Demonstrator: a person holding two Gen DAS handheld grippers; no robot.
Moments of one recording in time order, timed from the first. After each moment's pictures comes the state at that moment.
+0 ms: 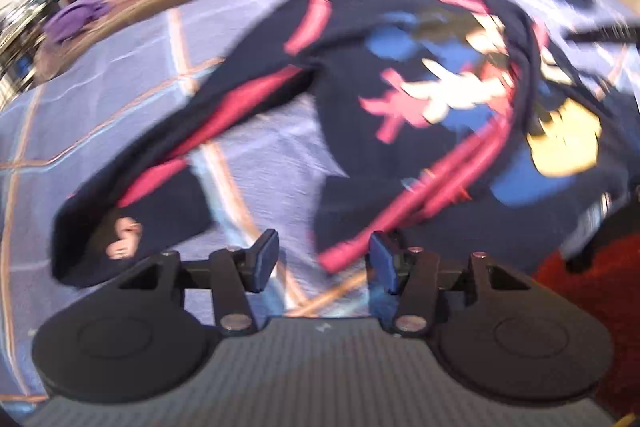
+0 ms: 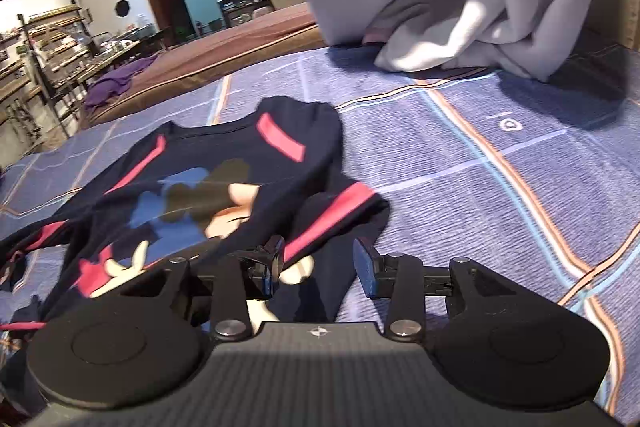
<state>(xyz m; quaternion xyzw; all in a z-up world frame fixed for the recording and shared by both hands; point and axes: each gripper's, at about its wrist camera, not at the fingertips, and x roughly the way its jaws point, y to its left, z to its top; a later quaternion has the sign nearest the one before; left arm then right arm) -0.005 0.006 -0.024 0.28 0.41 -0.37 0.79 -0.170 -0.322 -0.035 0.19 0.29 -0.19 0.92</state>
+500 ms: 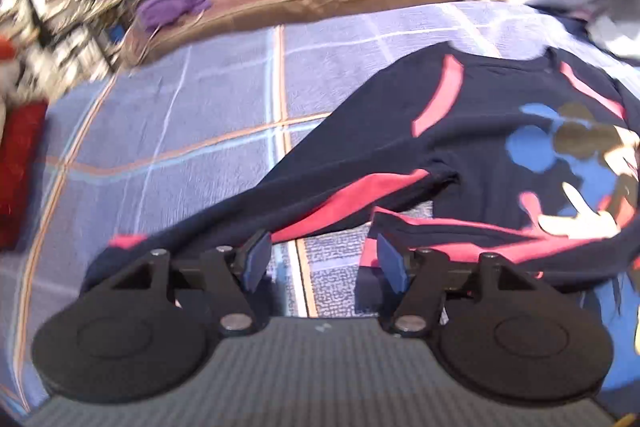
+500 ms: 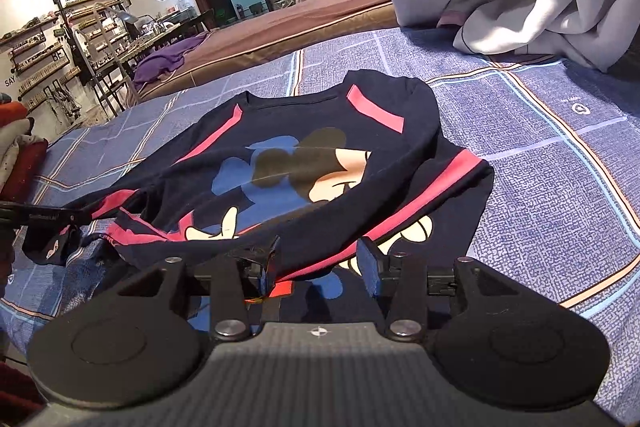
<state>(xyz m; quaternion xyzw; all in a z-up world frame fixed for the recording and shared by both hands) 0.078 -0.030 -0.021 0.20 0.38 -0.24 0.87 -0.156 -0.272 -0.032 0.20 0.31 -0.15 0.92</state>
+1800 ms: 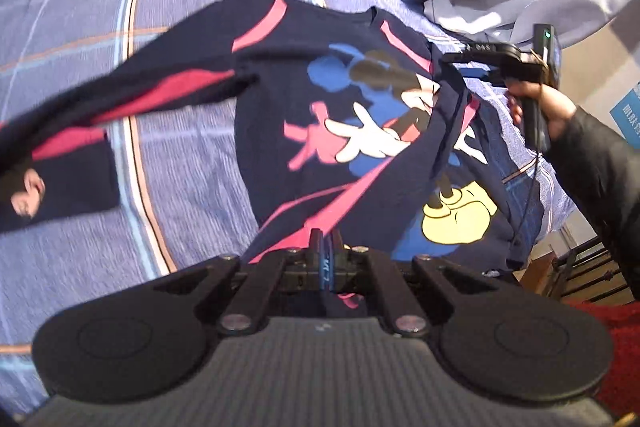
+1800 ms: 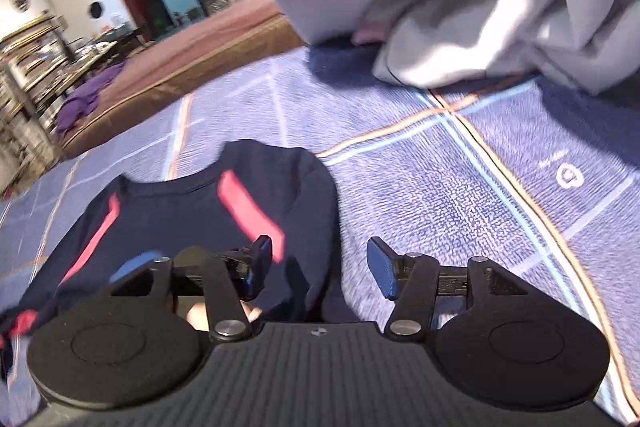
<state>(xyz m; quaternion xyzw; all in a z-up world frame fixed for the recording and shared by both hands) 0.020 0.020 0.001 0.07 0.51 -0.44 0.74 -0.047 -0.440 -0.053 0.29 0.33 -0.23 0.87</state>
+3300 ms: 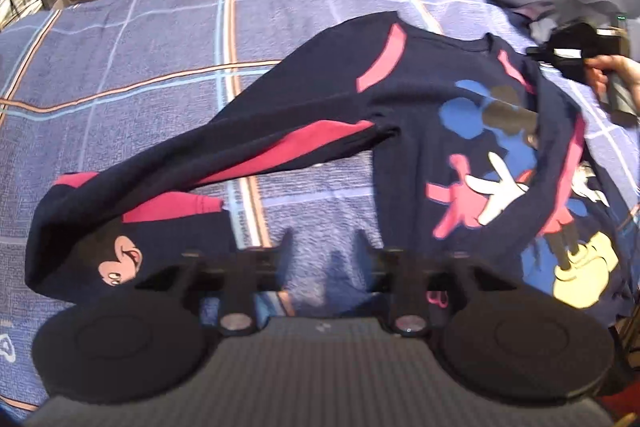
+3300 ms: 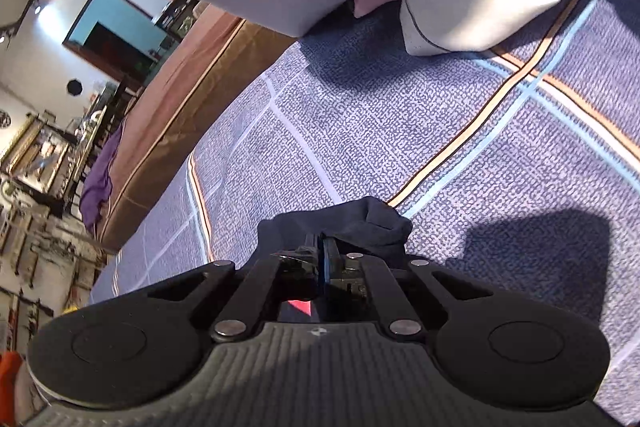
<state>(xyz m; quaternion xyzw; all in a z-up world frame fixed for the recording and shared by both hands) 0.091 0.011 -0.010 0.13 0.47 -0.33 0.81 0.029 -0.466 -0.058 0.48 0.28 -0.24 0.80</state>
